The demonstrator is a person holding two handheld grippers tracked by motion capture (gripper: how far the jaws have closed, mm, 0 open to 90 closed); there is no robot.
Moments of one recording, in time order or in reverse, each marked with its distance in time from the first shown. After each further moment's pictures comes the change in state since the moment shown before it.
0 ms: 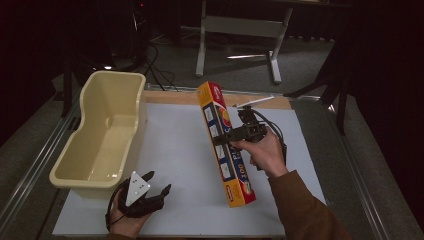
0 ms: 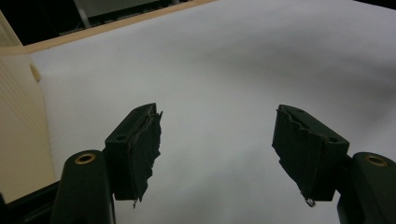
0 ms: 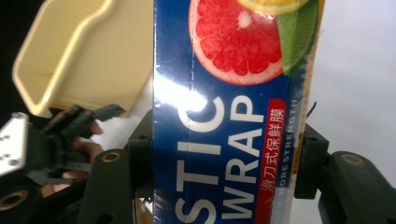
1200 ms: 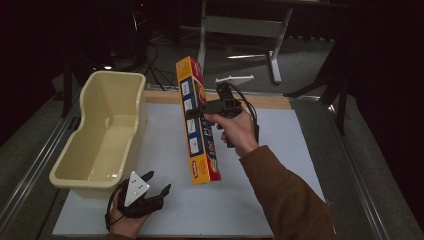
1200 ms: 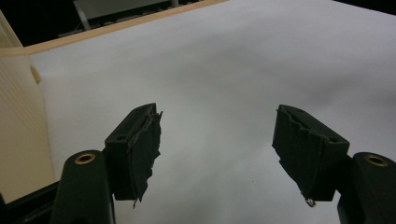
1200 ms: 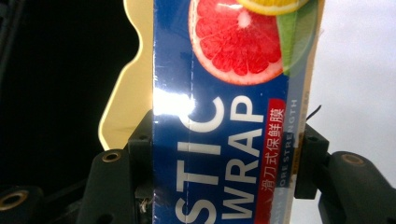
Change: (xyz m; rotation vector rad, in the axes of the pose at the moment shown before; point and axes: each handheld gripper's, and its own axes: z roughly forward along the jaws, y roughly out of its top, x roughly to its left) left arm 0.001 0.000 -0.001 -0.011 -0.003 -0.008; right arm 0.040 0.064 0.024 -0.064 0.188 0.116
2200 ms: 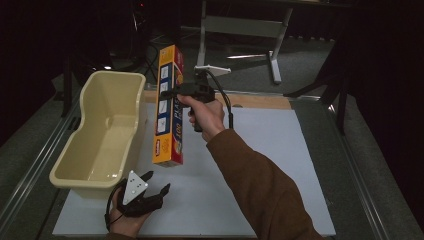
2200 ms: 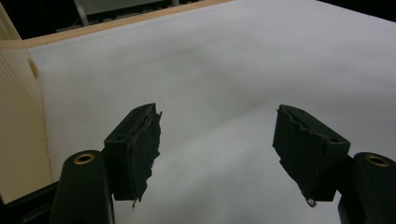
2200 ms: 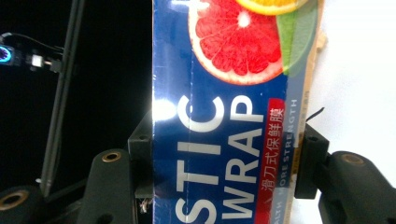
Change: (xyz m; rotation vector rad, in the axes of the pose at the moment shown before) left arm 0.003 -0.001 0.001 -0.001 -0.006 -0.031; right arm 0.025 0.040 0.054 -0.060 0.138 0.172
